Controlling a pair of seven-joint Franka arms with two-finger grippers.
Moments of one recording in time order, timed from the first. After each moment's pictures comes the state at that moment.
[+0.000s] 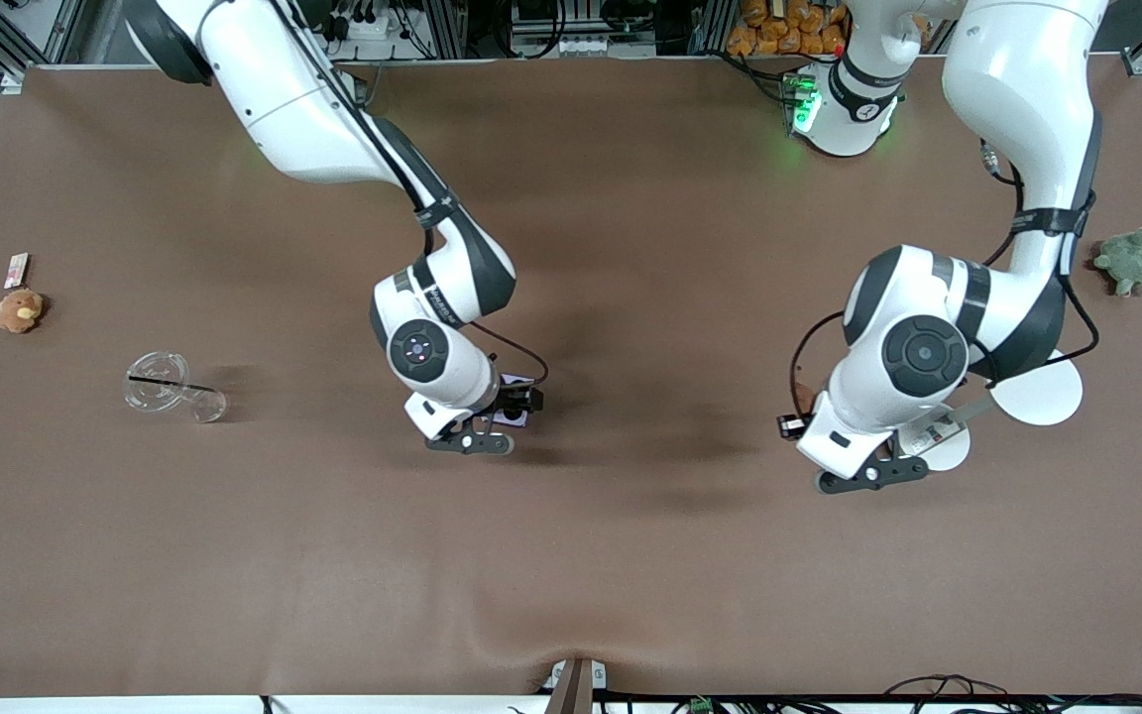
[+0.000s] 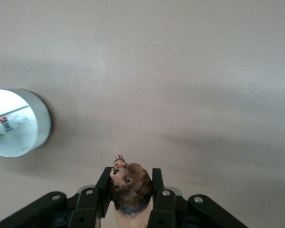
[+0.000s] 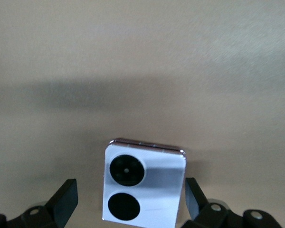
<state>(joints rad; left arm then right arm) -0.16 0.55 -0.18 -1.54 0.18 2.02 -0.54 0.55 0.78 0.02 -1.51 0.20 2.29 0.51</state>
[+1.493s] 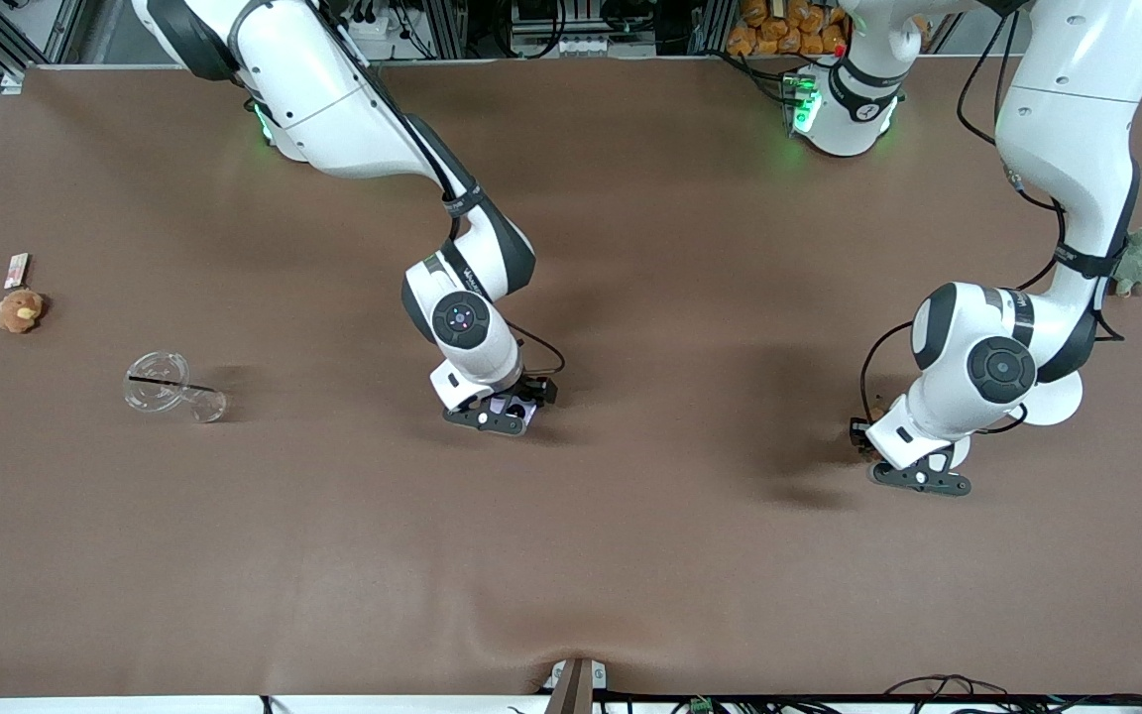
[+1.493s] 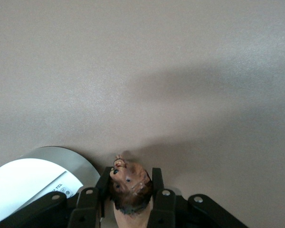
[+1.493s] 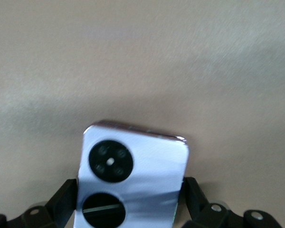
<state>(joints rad) 0.06 0.59 -0.18 -1.83 0.22 2.46 -0.05 0.62 0.78 0.00 -1.61 0.08 2.43 0.77</state>
